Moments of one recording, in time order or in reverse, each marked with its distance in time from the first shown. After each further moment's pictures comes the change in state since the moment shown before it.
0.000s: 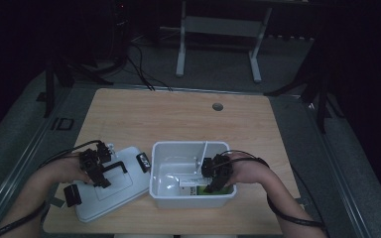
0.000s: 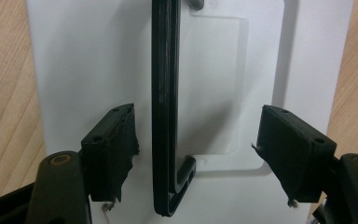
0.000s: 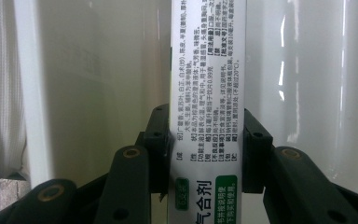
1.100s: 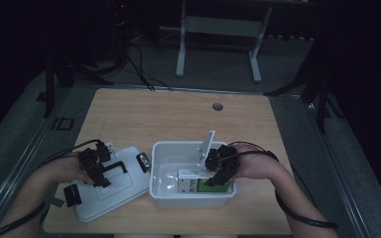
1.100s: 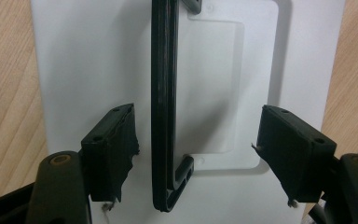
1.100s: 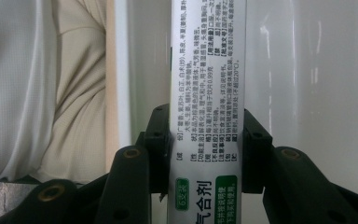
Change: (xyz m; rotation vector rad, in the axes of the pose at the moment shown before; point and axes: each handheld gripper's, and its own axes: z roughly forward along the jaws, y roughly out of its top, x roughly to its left) left arm 0.000 -0.001 -0.004 -0.014 -0.004 -0.001; right arm 0.018 0.009 -0.056 -0.063 -0.063 -0.030
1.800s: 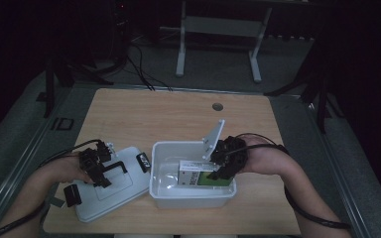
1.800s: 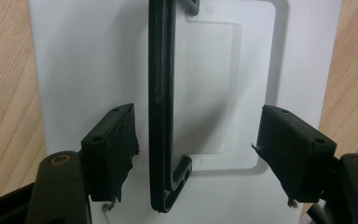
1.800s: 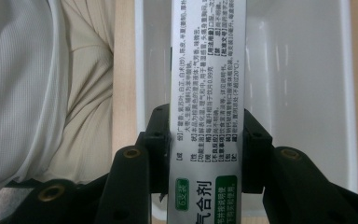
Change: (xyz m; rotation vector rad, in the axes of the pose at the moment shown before) left arm -0.001 0.002 0.000 0.001 -0.003 0.004; right arm 0.012 0.007 -0.048 -0.052 -0.049 -0.016
